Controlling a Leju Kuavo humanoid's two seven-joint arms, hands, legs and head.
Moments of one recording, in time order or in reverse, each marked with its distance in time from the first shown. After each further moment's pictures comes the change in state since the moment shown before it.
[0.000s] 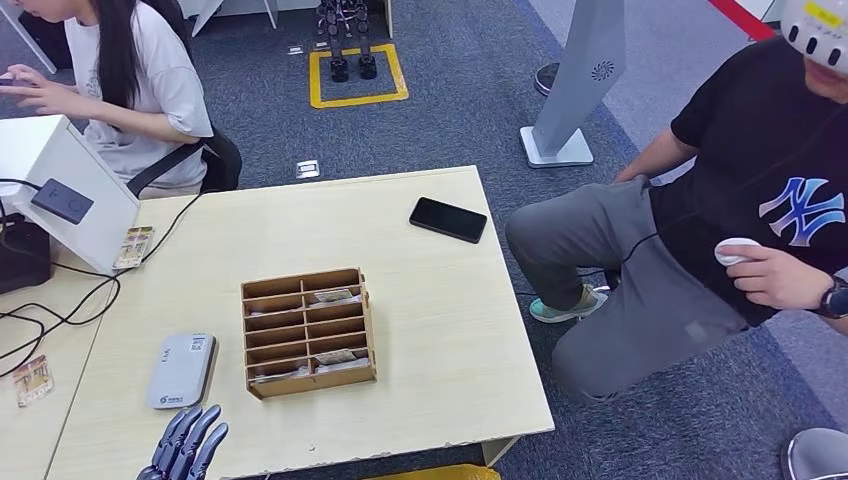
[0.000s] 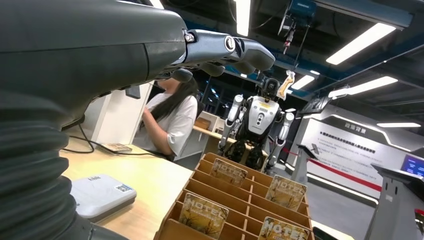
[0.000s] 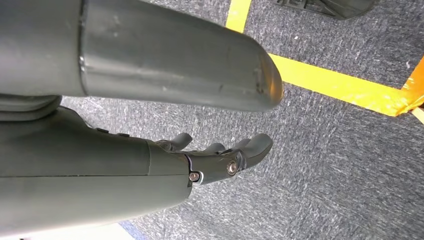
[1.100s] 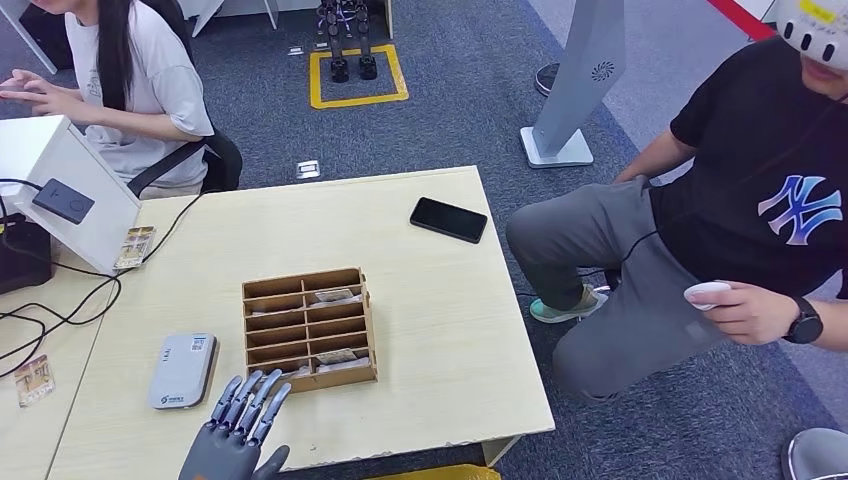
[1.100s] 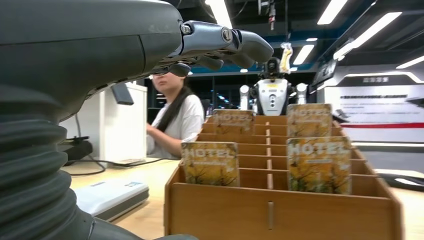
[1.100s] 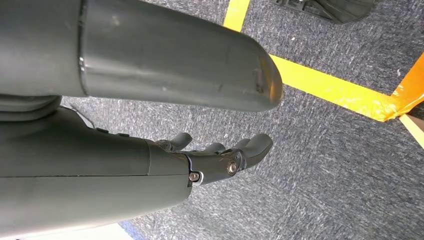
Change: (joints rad) left arm -0.193 -0.135 0.018 0.238 -0.435 -0.002 0.299; right arm -0.002 0.002 -0.045 -0.002 0.093 0.019 -0.022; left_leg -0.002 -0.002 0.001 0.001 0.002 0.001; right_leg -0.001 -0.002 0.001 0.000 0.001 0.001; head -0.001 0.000
